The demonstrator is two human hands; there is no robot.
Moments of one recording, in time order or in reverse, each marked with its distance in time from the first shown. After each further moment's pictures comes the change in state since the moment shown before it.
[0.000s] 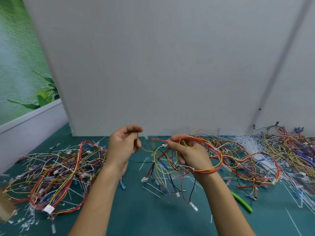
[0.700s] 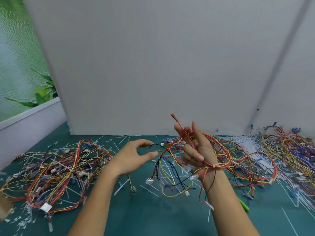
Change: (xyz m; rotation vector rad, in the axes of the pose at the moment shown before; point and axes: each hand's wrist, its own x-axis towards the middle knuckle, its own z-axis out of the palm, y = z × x) left_hand 0.001 -0.020 -0.013 0.808 -0.450 0.004; right_hand -0.002 -0.019 -0.016 0.688 -0.301 0.181
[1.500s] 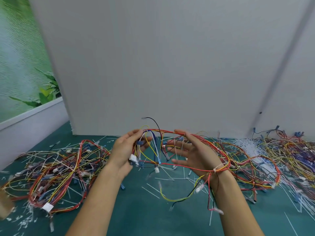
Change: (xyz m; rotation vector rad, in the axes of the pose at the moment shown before) left_hand 0.007 0.015 -0.003 -1.282 0.243 -0.170; right_hand 0.004 -0.001 -0.004 -0.392 0.136 0.127
